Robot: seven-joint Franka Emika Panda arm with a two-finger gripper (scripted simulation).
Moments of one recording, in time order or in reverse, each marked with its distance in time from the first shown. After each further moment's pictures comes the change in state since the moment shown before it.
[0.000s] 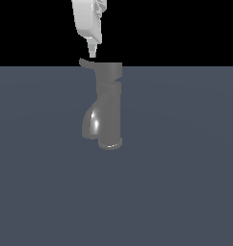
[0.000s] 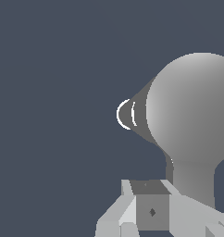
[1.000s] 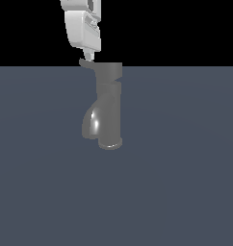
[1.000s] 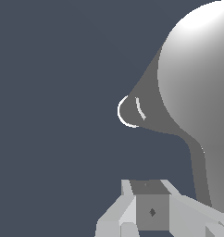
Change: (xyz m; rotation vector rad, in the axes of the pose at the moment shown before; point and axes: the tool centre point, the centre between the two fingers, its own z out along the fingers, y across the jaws) arm -0.012 -0.008 0.023 0.005 0.028 0.111
